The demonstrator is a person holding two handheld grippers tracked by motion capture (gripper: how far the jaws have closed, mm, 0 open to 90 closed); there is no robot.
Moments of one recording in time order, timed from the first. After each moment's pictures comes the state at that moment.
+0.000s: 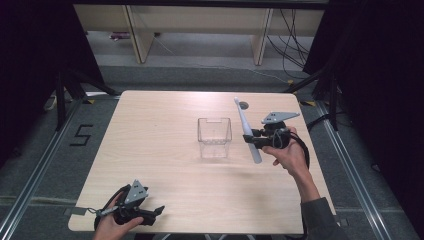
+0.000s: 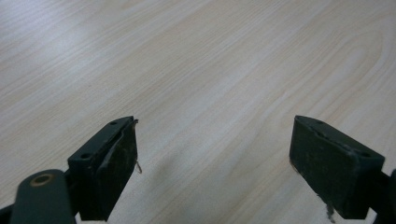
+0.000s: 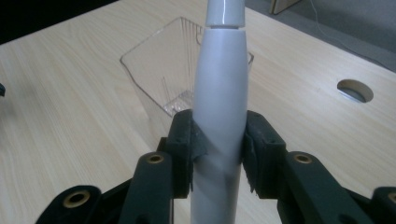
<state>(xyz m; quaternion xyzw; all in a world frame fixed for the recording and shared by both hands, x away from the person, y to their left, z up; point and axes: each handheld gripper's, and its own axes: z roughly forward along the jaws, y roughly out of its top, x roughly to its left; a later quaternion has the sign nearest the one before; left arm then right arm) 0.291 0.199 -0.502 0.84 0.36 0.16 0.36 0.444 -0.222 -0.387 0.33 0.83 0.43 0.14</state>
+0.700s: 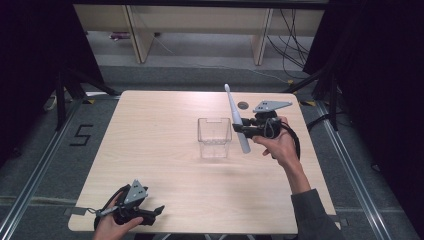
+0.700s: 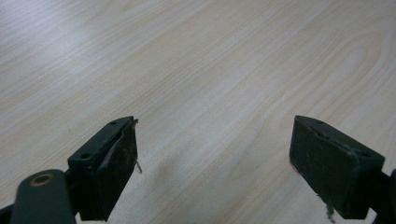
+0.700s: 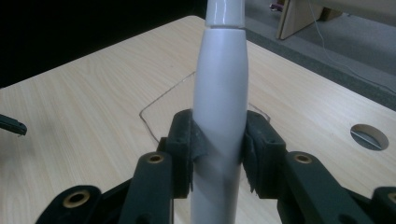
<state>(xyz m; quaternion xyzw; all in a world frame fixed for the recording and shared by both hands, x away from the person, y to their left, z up) 0.291 0.199 -0.501 0.84 0.36 0.17 0.36 0.457 -0.192 -0.363 0.31 0.82 0.47 0.14</state>
